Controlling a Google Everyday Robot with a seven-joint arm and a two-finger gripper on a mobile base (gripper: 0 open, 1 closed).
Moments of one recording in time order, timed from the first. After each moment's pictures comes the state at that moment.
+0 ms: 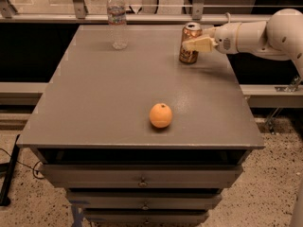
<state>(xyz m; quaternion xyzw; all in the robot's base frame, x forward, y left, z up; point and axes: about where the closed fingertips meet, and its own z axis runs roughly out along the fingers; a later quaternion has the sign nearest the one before) 0.760 -0.159 0.894 -0.36 0.72 0.26 0.53</state>
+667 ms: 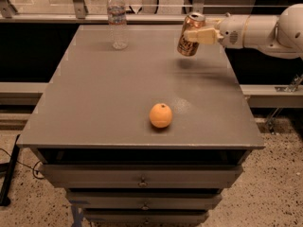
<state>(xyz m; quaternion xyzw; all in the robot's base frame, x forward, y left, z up) 0.734 -0.151 0.936 -0.36 0.68 0.31 0.55</state>
